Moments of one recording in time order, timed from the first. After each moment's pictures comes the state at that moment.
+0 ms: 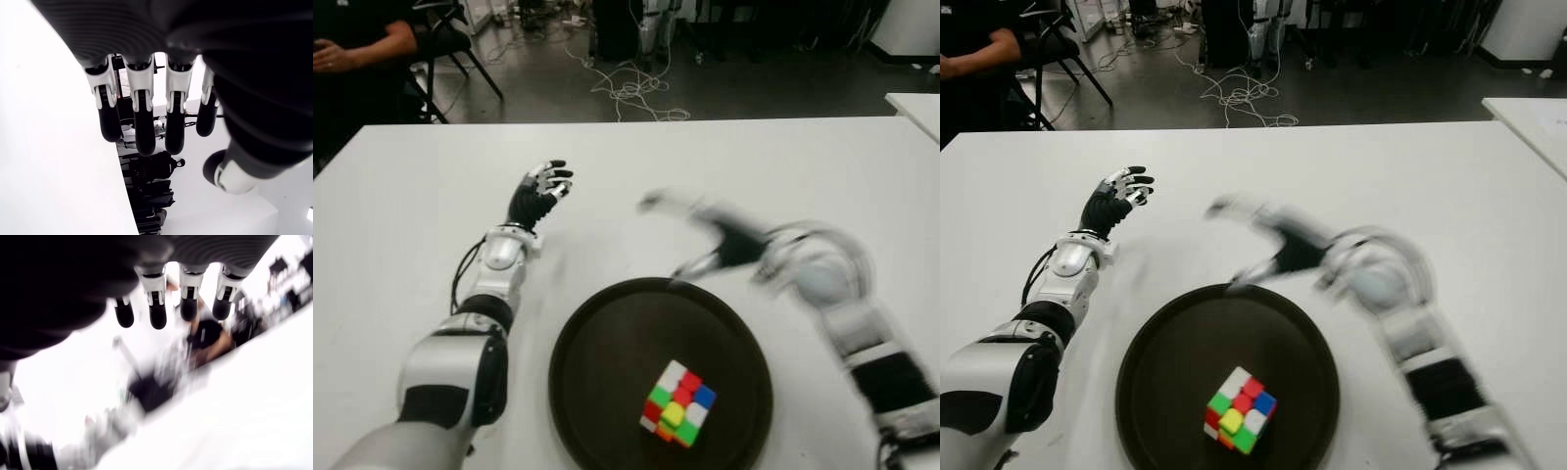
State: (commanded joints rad) left arm -0.79 0.11 0.14 1.32 0.07 -0.54 -0.10; right arm -0.38 -0.38 0.03 0.14 -0.08 -0.47 0.32
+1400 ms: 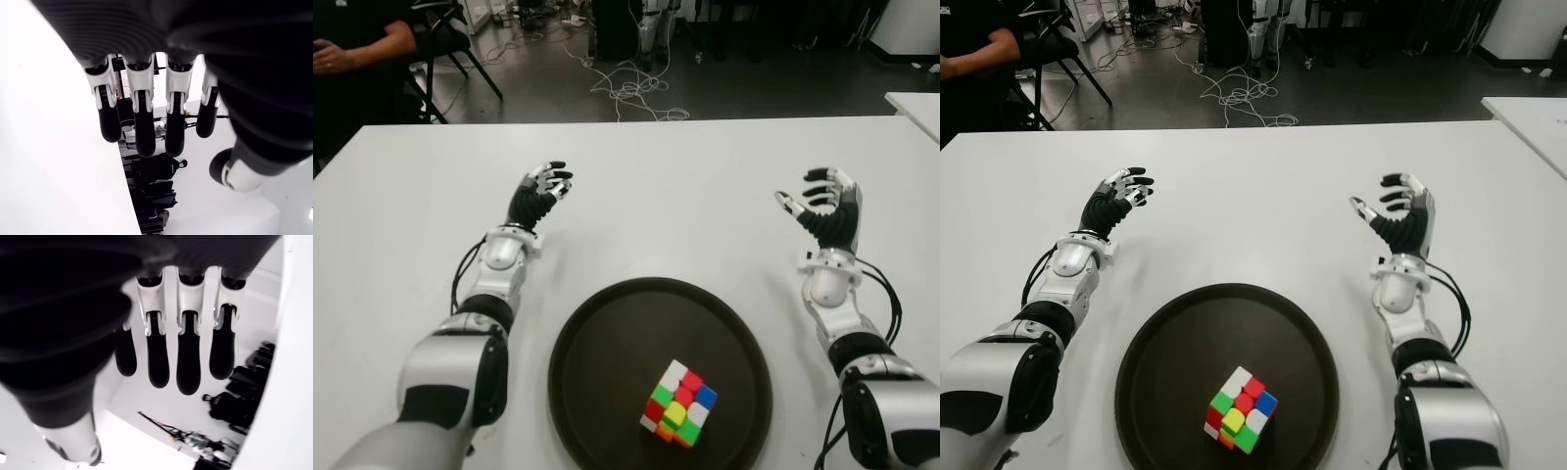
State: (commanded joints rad) left arm -0.79 0.11 0.14 1.32 0.06 -0.54 -0.10; right arm -0.59 -0.25 -0.07 1.19 -0.29 -0.74 -0.56
